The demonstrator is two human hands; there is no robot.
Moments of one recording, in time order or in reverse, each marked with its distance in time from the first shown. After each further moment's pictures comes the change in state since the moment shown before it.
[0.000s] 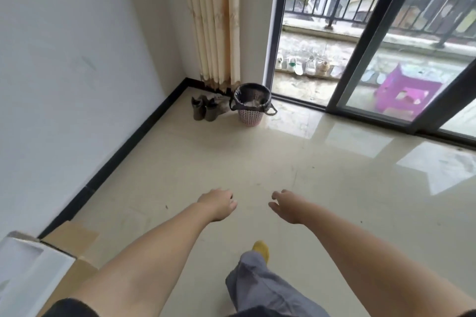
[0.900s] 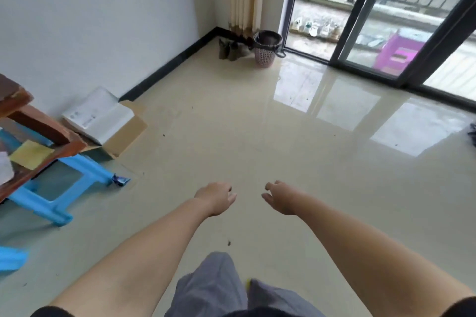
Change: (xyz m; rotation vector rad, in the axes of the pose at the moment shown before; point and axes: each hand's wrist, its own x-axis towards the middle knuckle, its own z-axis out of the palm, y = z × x) left_hand -0.551 0.188 0.423 -0.140 0.046 -0.133; right_hand -0.536 0.015 0.415 -0.111 -0.049 -0.138
